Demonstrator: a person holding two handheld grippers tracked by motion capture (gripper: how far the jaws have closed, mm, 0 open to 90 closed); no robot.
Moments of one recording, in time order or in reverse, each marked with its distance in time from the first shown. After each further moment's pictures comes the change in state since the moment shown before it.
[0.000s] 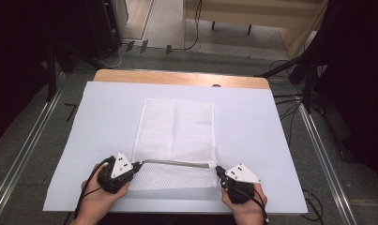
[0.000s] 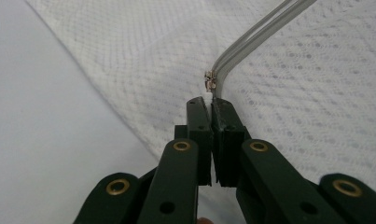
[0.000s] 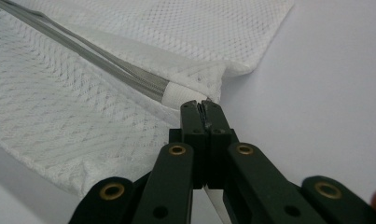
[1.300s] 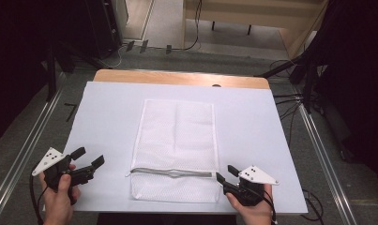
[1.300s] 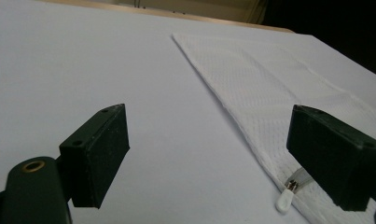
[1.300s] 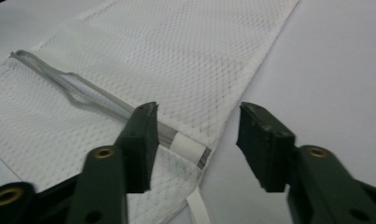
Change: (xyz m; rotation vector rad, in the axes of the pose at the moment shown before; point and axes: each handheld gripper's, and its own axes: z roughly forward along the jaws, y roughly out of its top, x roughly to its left) left arm 0.080 -0.061 -0.061 -0.353 0.060 -0.514; right arm -0.024 -0.010 -0.015 -0.058 0.107 0.113
